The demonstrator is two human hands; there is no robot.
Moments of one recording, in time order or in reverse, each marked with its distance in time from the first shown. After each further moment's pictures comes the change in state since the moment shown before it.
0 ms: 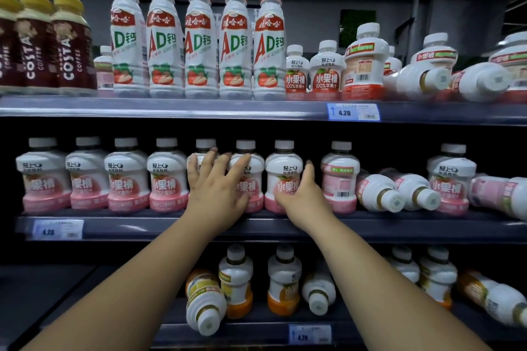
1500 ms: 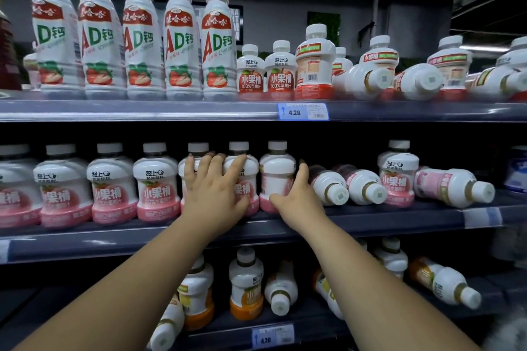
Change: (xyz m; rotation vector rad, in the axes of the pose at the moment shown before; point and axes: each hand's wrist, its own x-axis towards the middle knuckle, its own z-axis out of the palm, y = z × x) left_hand 0.022 0.073 0.015 -0.007 0.029 0.067; right_hand 0.008 0.053 -0.044 0.012 0.063 0.024
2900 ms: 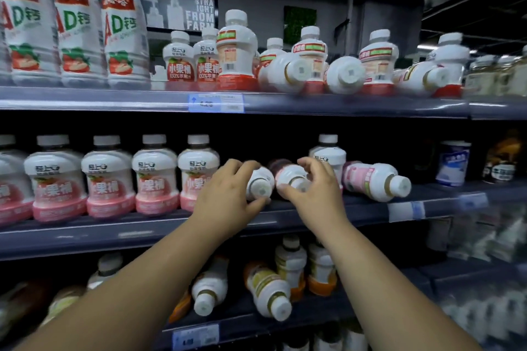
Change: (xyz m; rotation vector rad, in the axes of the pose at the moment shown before) left_hand 0.022 0.172 0.015 -0.440 -0.033 0.064; right_hand 0.006 0.121 -0.130 0.073 0.331 -0.228
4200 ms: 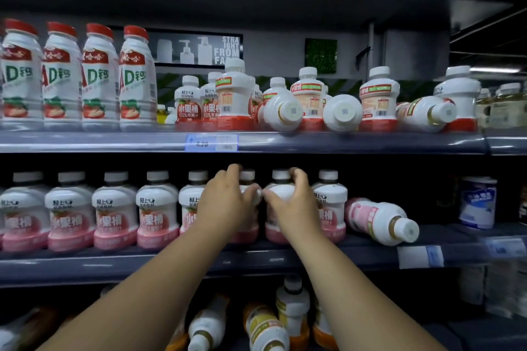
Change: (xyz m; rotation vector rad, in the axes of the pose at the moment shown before) left_hand 0.062 0.013 -0.005 0.083 0.076 -0.347; right_hand 0.047 -0.013 0.027 0.214 -0.044 0.063
